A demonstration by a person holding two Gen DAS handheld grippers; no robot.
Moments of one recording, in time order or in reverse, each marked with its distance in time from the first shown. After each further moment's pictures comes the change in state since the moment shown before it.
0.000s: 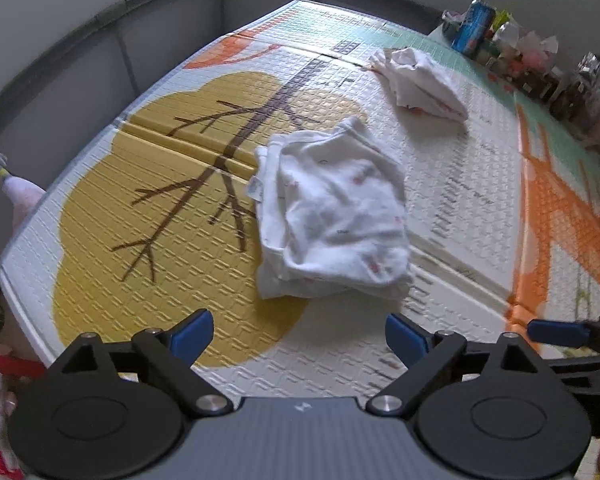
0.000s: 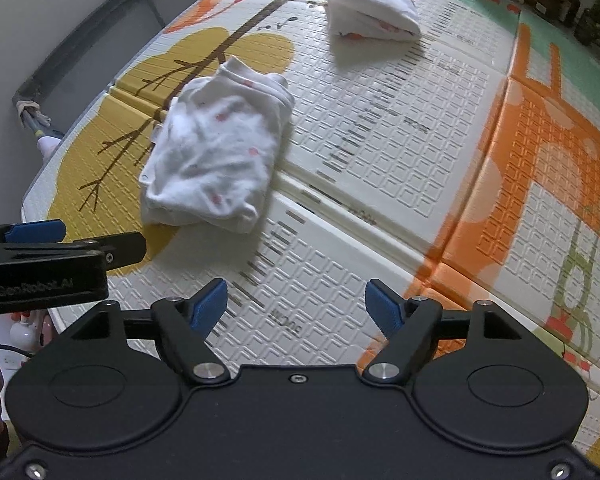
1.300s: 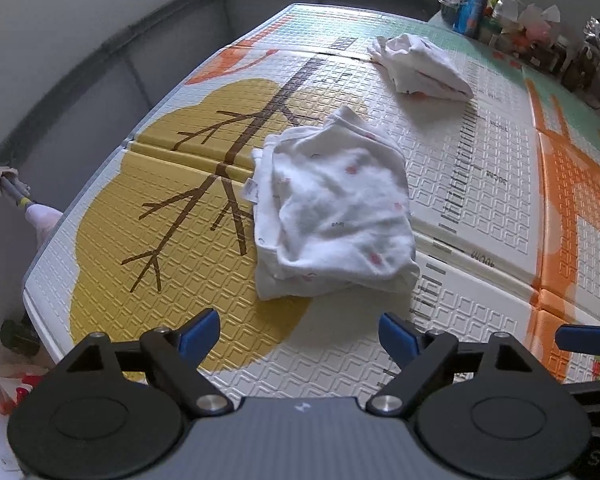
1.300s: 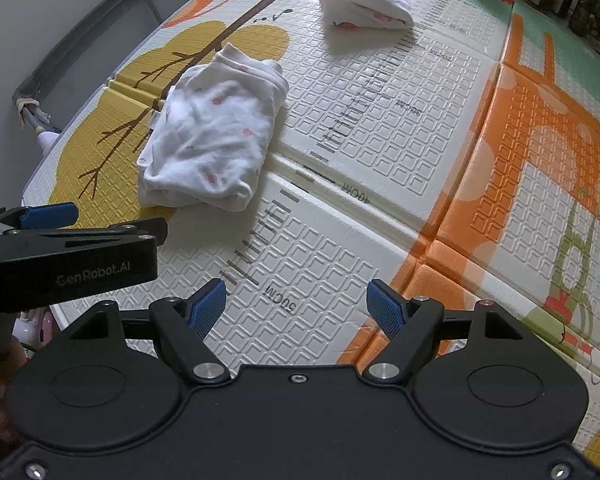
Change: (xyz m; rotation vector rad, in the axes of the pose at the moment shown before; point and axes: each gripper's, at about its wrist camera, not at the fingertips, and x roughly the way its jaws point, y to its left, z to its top) left arm 0.010 -0.033 -0.010 0.099 -0.018 0.147; right arm -0.003 -0.001 -0.015 0.055 0.001 -0.020
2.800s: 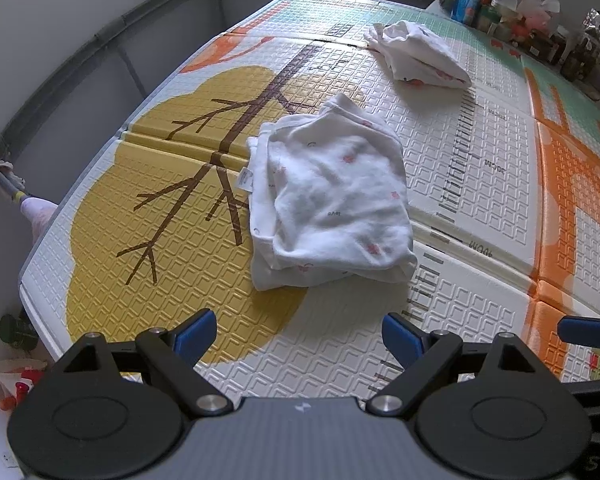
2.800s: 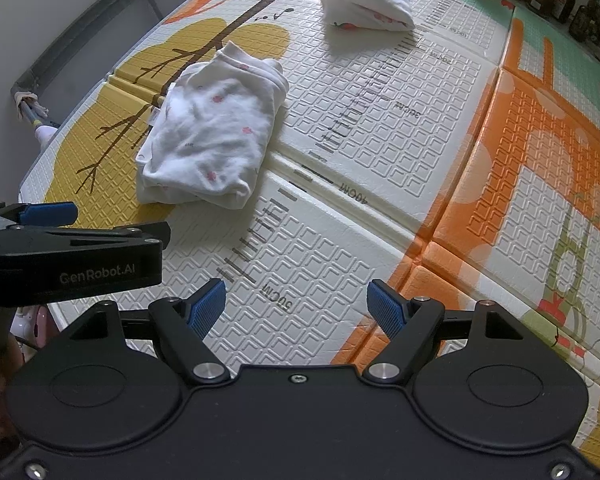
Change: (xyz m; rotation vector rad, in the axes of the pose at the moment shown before) left arm 0.005 0.002 0.003 -0.001 0.050 -0.016; right arm -0.002 0.002 0.000 -0.020 0.002 -0.013
